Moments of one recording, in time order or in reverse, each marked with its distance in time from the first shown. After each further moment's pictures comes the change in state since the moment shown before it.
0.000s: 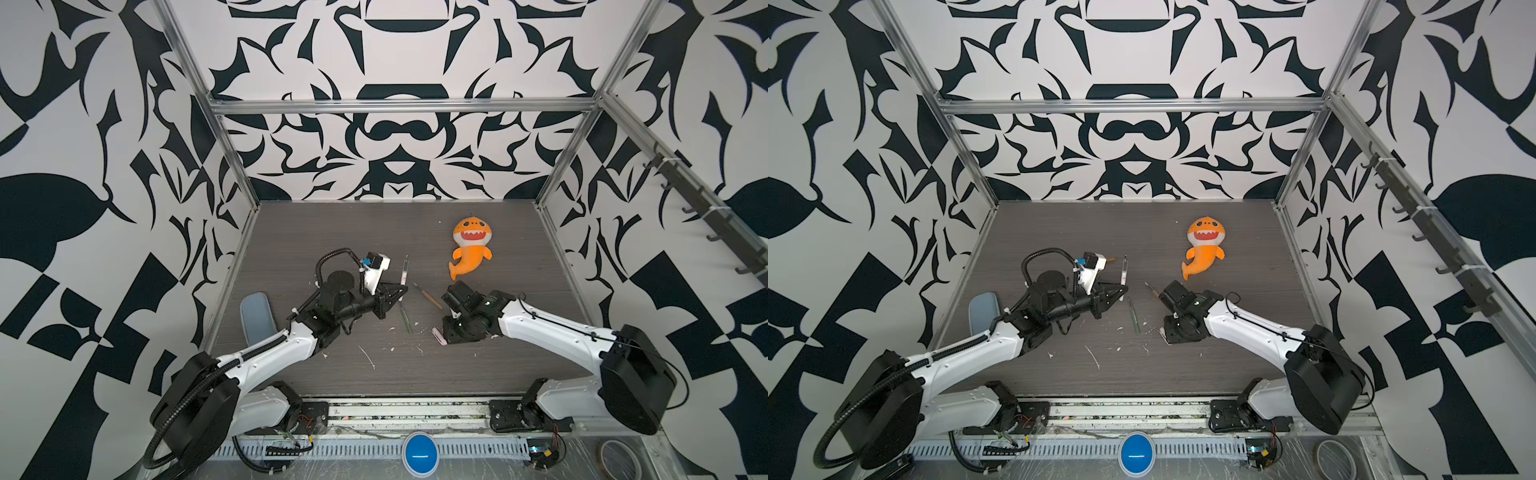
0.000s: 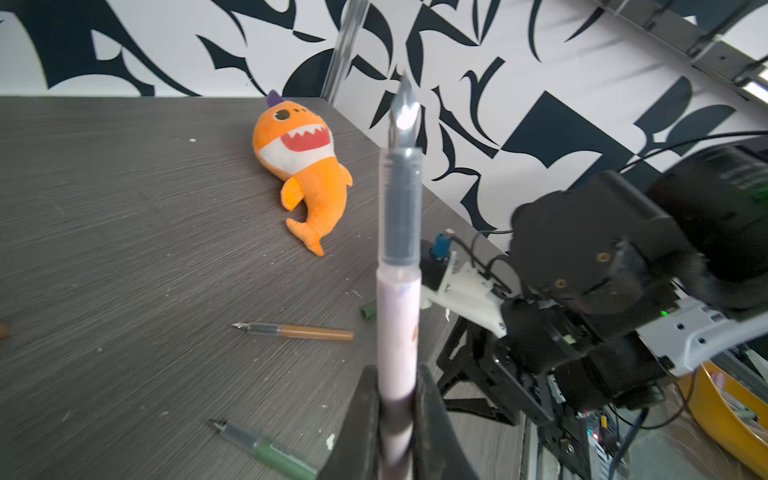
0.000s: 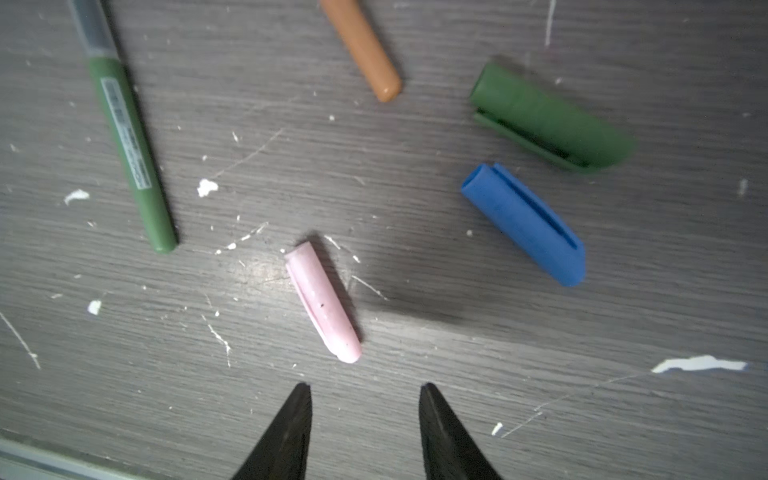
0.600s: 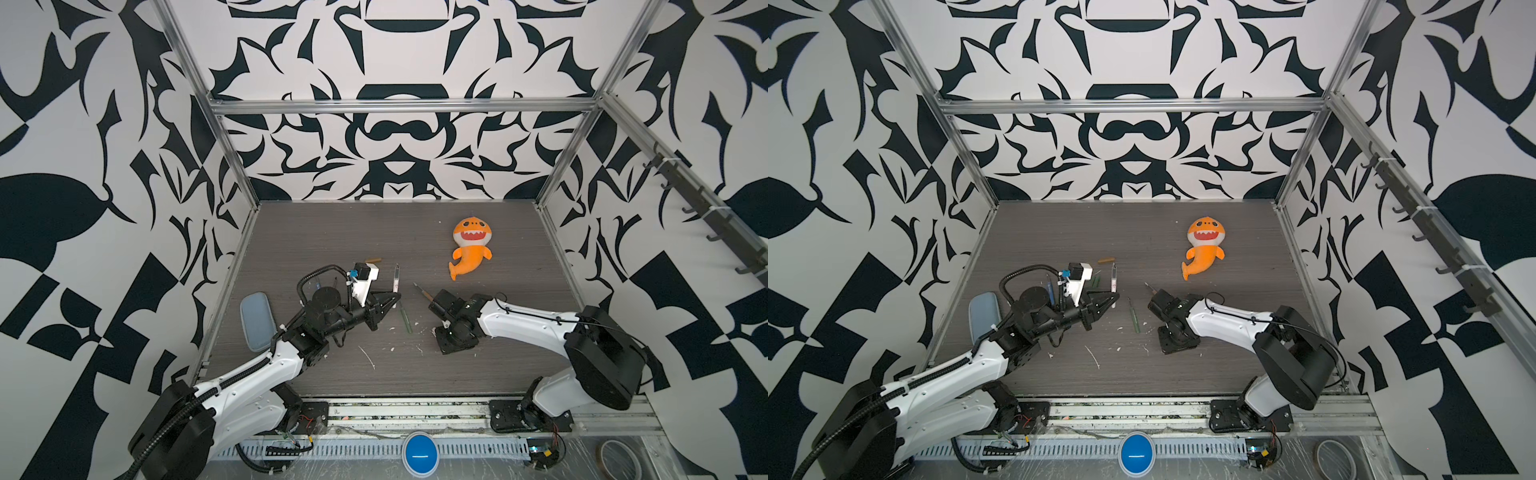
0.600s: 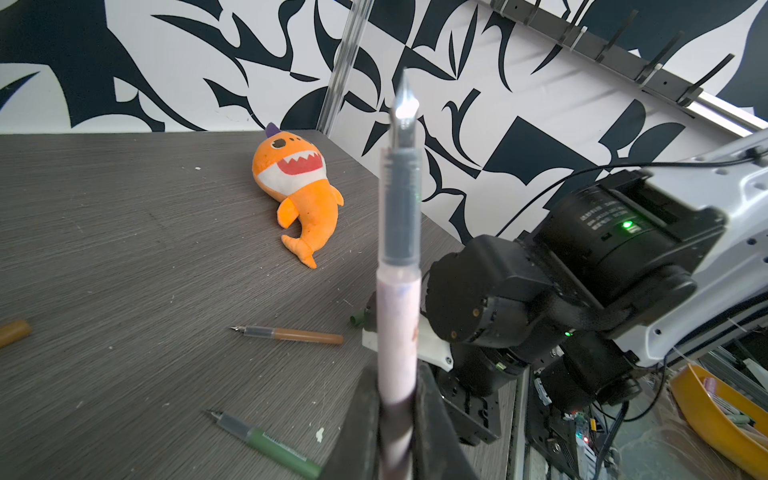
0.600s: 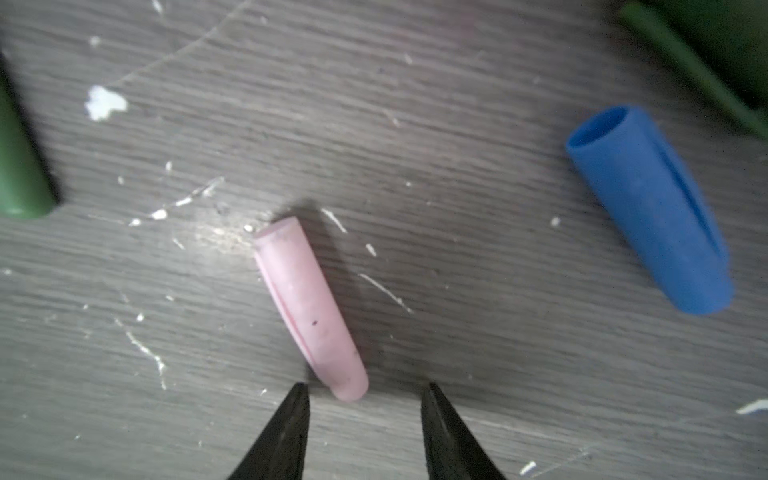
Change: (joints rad) left arm -0.014 -0.172 -0.128 0.046 -0.045 -0.028; right arm 0.045 0.161 0.000 0.025 0.014 -0.035
